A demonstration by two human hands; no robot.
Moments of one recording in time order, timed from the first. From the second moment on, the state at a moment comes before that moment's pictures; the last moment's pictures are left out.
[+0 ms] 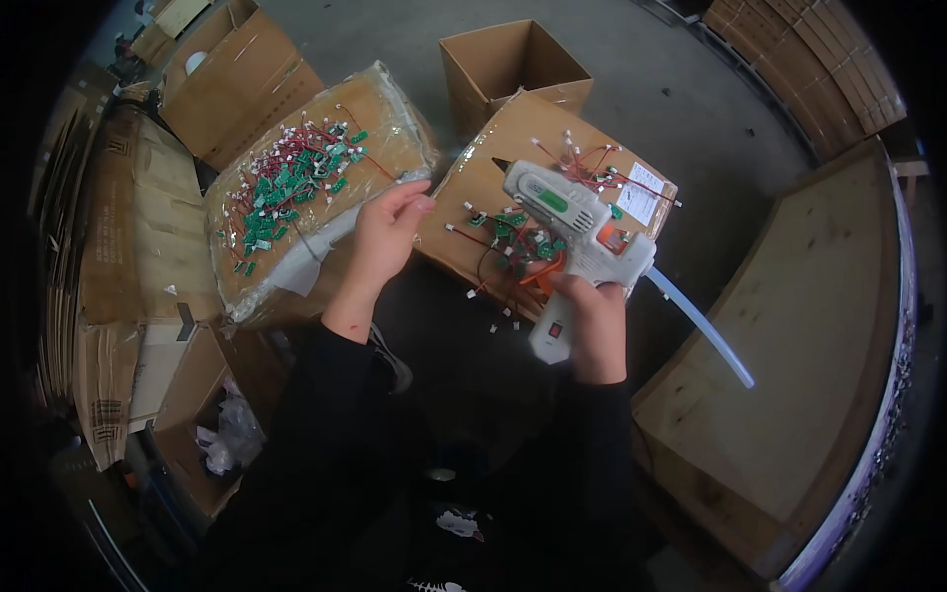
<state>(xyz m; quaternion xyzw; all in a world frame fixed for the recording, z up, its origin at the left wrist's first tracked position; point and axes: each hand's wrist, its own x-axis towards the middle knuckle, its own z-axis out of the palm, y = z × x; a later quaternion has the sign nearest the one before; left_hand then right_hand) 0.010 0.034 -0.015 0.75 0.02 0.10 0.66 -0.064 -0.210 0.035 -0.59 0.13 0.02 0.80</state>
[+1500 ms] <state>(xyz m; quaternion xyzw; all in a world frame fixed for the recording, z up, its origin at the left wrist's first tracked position) 0.014 0.024 0.000 0.86 0.04 0.17 0.48 -0.072 -0.221 0.046 -0.58 0.11 0.02 0.81</state>
